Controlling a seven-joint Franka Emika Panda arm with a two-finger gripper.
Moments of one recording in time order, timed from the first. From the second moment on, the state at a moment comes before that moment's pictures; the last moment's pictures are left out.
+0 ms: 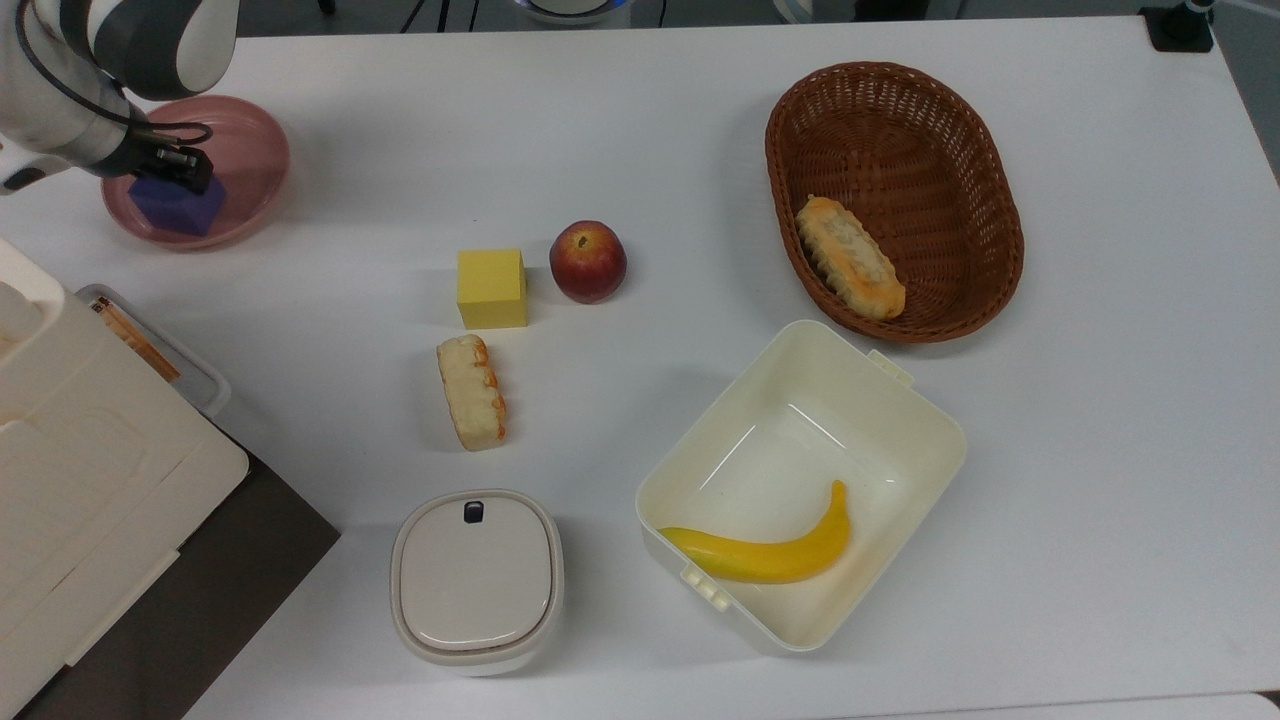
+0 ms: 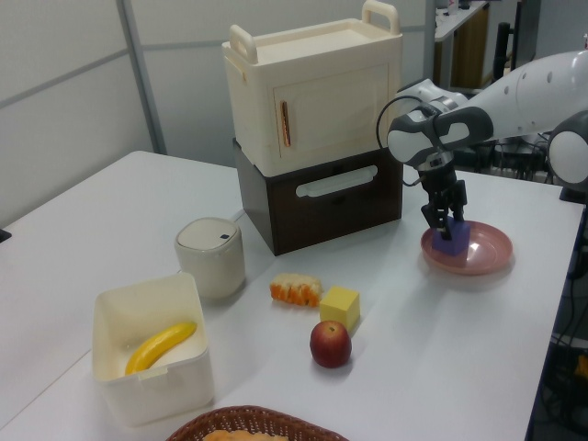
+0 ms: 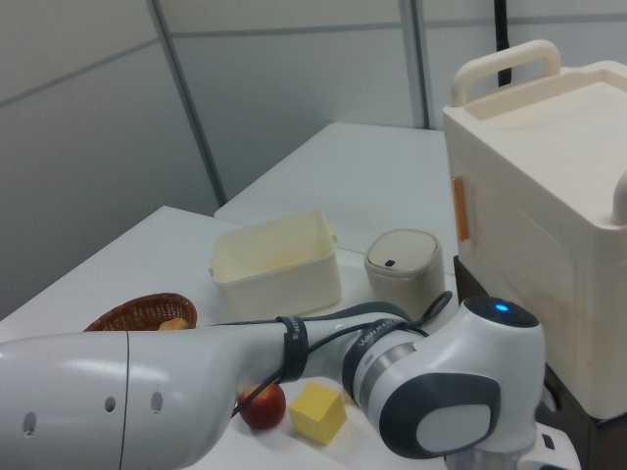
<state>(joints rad) -0.54 0.53 -0.05 -1.51 -0.19 1.77 -0.32</state>
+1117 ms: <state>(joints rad) -0.28 0.39 -0.02 -1.49 -0.19 1.60 -0.27</state>
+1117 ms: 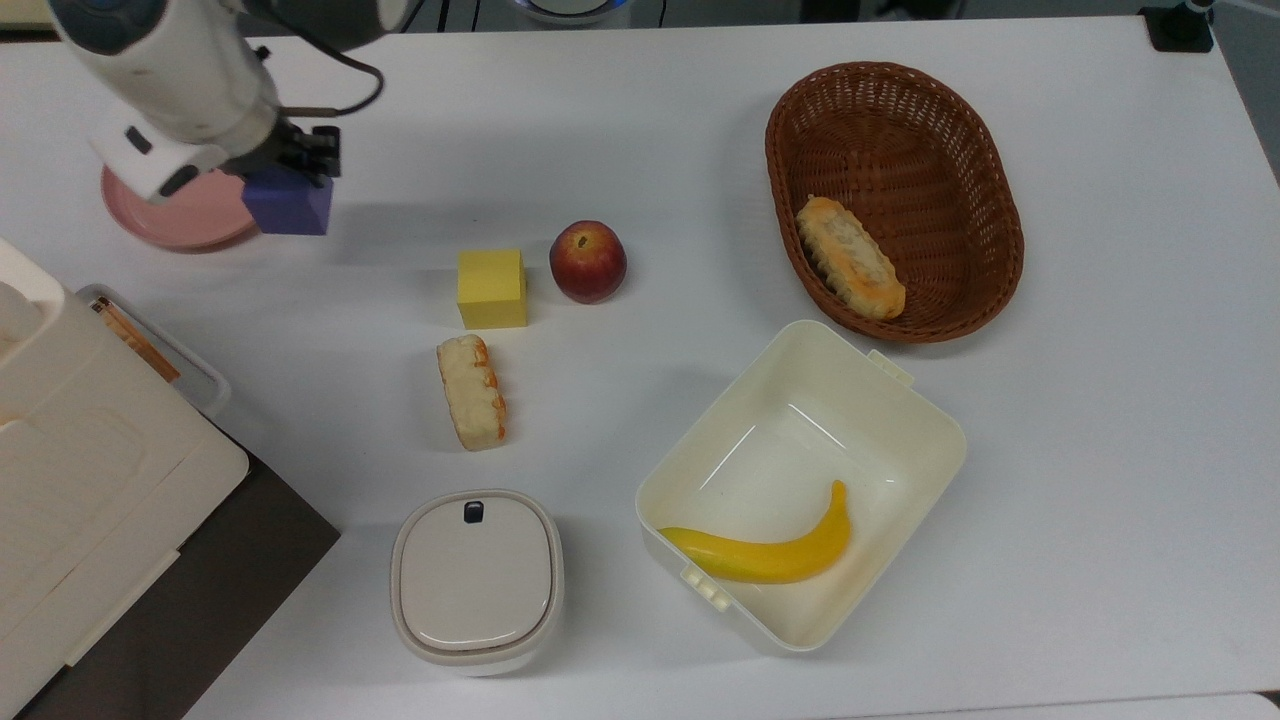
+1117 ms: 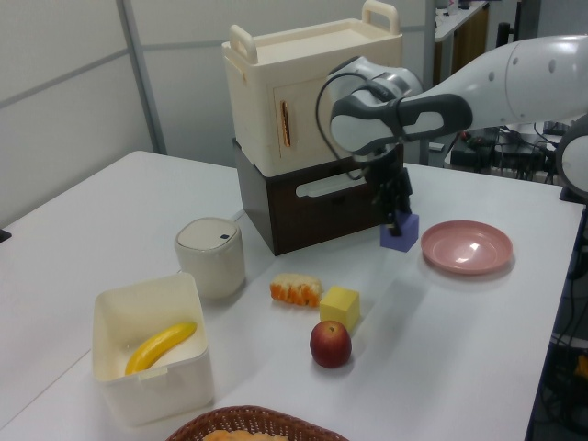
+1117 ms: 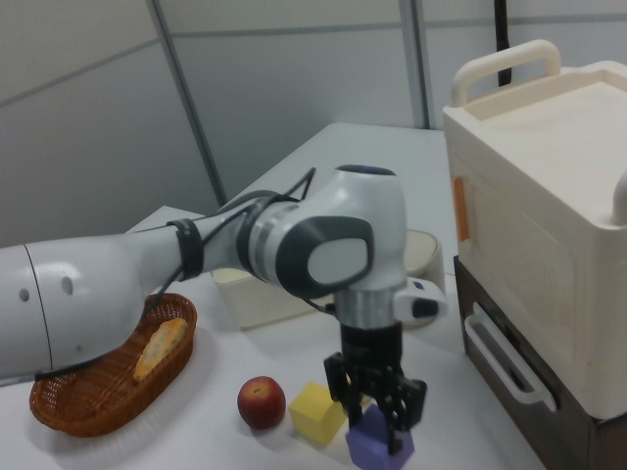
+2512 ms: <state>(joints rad) -0.14 0.29 0.03 -1.38 -0.07 1.60 -0.10</state>
